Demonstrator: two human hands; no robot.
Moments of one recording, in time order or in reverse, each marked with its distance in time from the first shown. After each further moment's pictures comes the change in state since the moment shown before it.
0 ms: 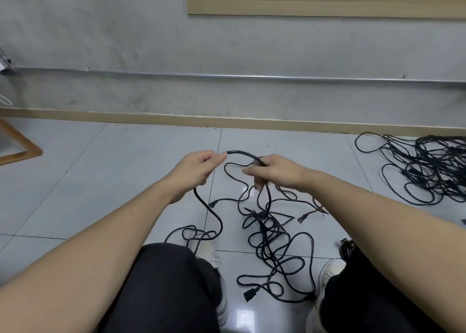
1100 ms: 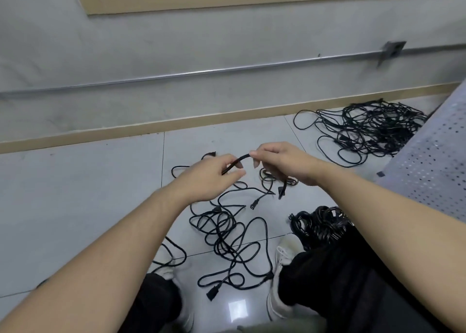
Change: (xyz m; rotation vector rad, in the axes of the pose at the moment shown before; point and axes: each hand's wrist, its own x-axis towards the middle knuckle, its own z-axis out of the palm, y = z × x) left_hand 0.022 0.068 0.167 0.661 -0.322 0.268; right_hand -0.123 0.087 -0.095 0.316 0.276 0.056
